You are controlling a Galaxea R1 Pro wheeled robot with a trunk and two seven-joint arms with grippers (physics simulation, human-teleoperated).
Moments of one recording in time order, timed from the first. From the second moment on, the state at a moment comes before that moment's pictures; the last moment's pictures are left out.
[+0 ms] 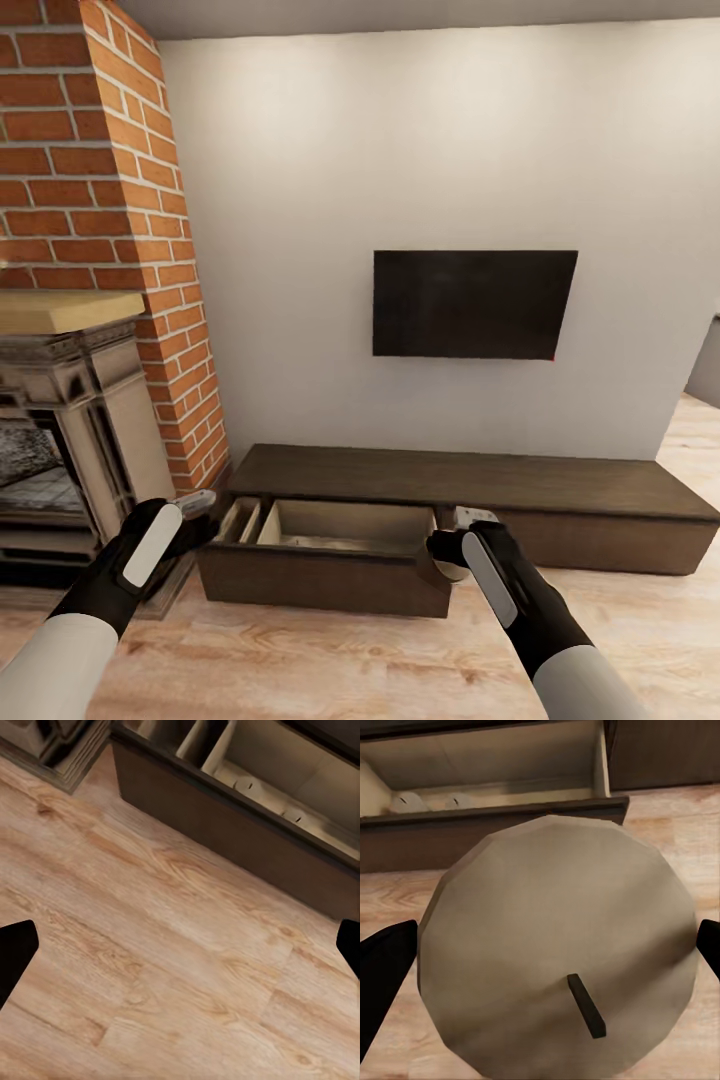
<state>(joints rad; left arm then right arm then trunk) -0.63 0.19 -0.05 -0.93 0.74 0.84 0.56 -0.55 0.02 0.18 -1.01 -0.47 0.80 -0.36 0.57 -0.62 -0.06</state>
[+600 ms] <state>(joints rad) -0.63 0.19 -0.05 -0.93 0.74 0.83 0.56 -0.55 0.02 0.18 -1.01 -0.48 0.81 -0.36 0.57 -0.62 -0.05</state>
